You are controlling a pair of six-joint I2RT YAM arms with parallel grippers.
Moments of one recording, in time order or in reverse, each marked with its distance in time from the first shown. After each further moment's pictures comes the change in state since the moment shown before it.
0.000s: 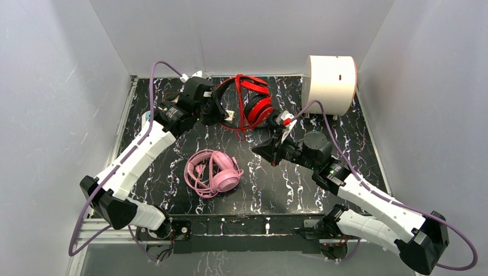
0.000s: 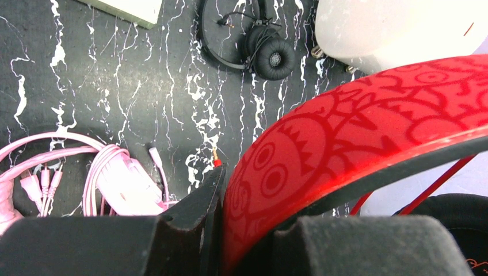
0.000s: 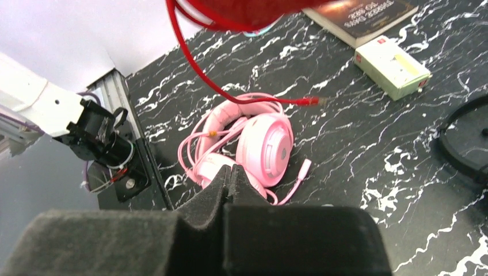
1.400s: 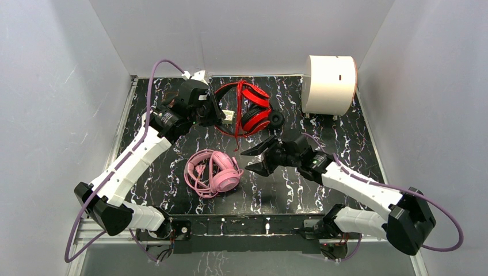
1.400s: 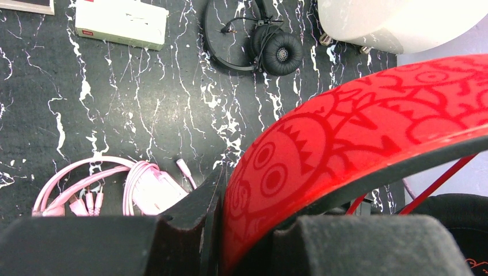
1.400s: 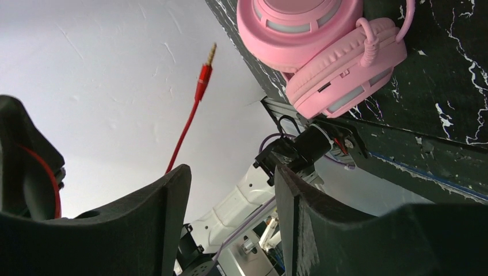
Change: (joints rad) left arm 0.000 -0.065 -0.063 0.050 0.017 0.208; right arm -0.006 0.230 0.029 -0.238 -0.005 1.503
